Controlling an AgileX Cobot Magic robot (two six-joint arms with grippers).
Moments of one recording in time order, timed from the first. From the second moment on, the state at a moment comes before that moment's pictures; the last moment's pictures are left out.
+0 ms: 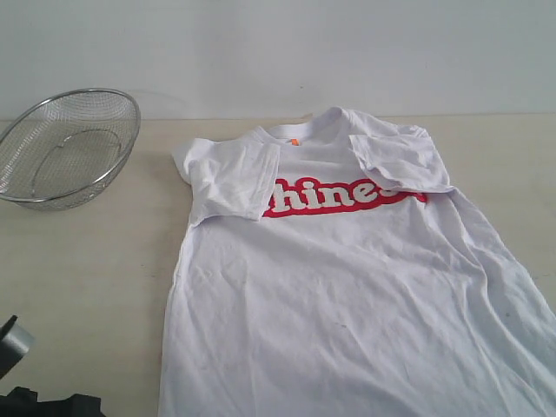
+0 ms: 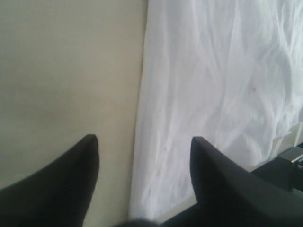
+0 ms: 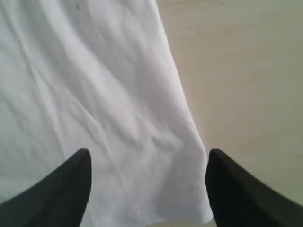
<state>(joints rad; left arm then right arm) -0.21 1.42 -0.10 -1.69 0.64 1.17 -0.26 1.27 -0.59 0.12 0.86 -0.02</state>
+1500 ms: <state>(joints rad) -0.21 1.42 0.00 -1.67 0.77 1.16 -0.26 1.27 -0.59 0.19 0.86 -0.01</state>
